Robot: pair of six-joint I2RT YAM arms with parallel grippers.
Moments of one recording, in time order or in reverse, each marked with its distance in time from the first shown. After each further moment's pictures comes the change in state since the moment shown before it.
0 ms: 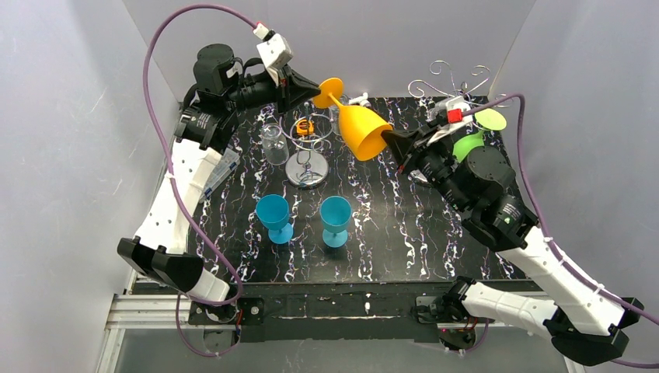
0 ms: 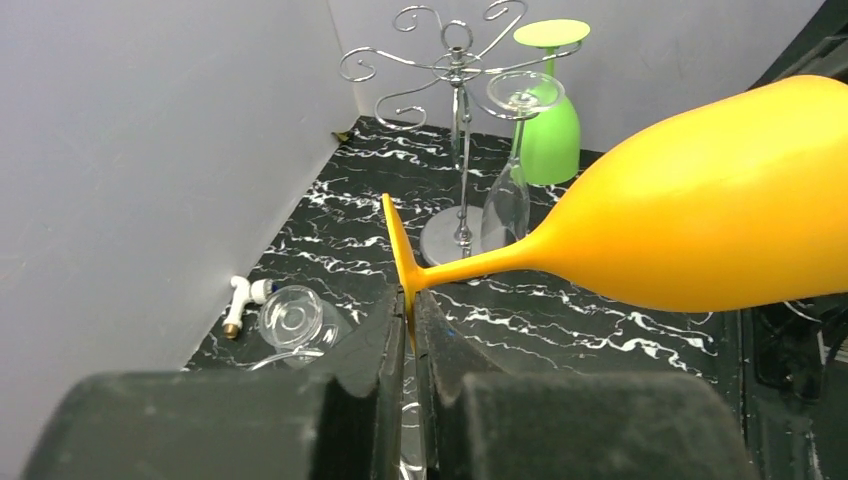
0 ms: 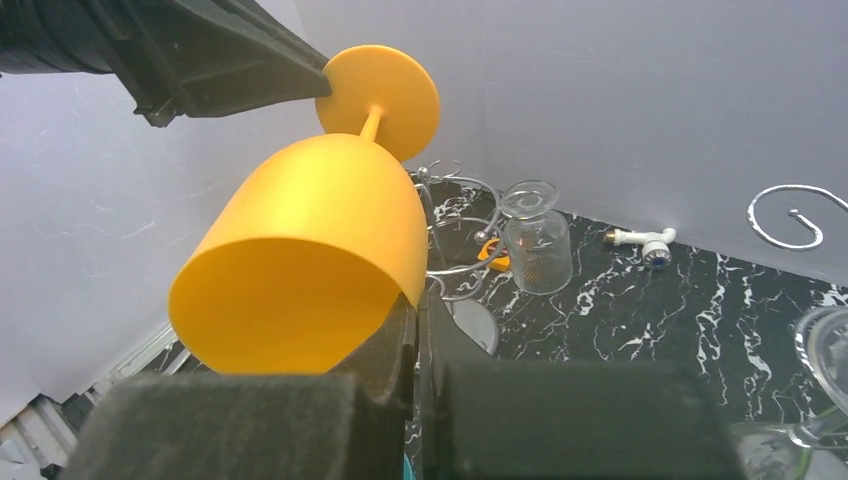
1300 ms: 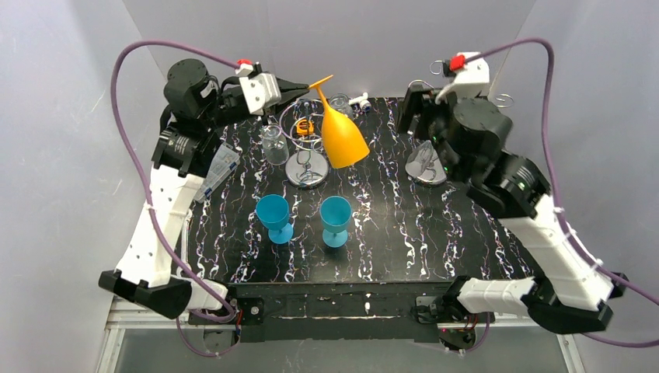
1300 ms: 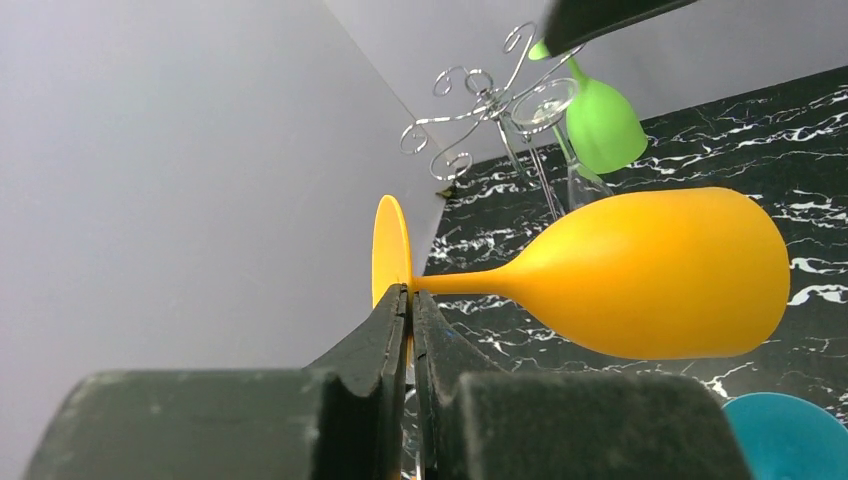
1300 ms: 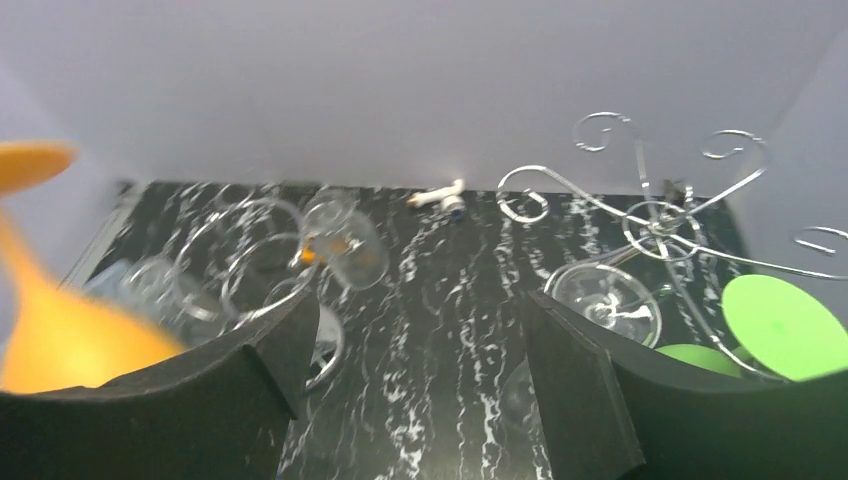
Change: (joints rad) left arm 0.009 -0.156 -0.084 0.057 0.036 0.368; right arm 0.007 0.233 0.473 -0.441 0.408 -0.013
